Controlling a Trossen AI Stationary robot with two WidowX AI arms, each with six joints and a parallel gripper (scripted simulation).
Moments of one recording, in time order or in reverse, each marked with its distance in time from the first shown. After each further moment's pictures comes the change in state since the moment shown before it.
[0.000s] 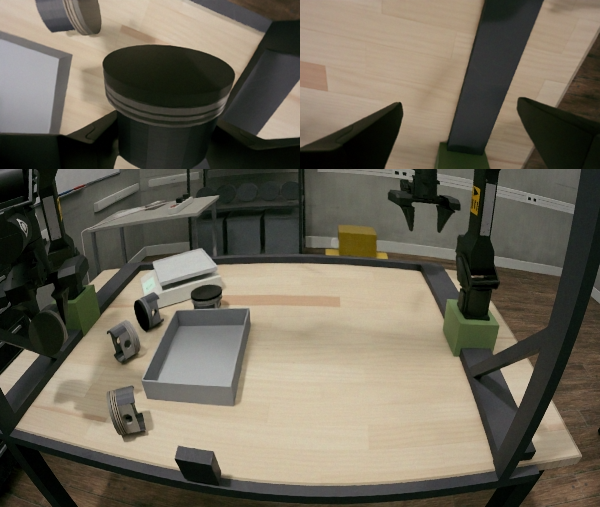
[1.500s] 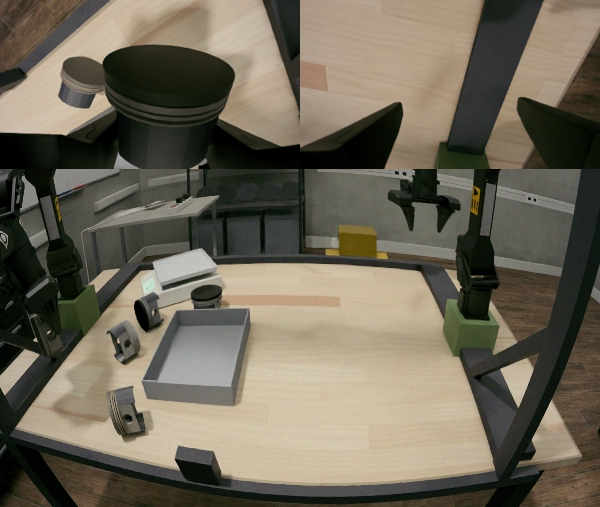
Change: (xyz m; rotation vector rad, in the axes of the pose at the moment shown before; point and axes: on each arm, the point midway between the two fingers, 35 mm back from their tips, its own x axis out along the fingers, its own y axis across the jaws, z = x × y) left arm 0.006 -0.002 0.002 0.943 0.072 0.180; right arm 0.000 0.000 0.000 0.000 0.000 0.000
